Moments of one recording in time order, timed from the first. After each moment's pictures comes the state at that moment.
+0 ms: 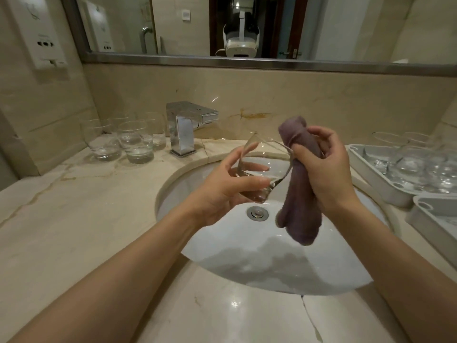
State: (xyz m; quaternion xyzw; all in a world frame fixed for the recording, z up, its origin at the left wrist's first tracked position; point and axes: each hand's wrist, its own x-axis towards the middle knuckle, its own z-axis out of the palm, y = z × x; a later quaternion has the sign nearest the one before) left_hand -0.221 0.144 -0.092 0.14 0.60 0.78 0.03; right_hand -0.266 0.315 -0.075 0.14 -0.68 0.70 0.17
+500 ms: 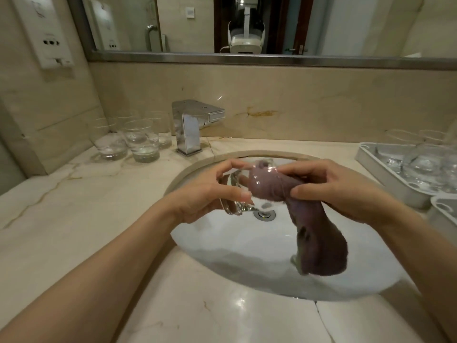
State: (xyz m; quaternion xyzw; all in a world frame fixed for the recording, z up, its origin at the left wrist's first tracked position) left_hand -0.219 0.100 -0.097 0.14 0.69 0.70 0.11; right_hand -0.249 0.331 -0.065 0.39 -0.73 0.54 -0.13
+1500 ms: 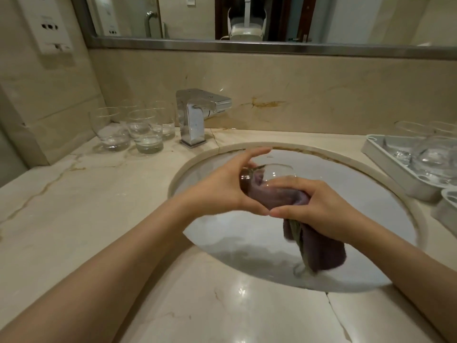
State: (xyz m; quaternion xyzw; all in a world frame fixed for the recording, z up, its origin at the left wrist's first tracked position) left_hand -0.217 0.111 -0.099 0.19 0.86 0.48 -0.02; right_hand -0.236 0.311 -0.108 0.33 -0.78 0.53 -0.07
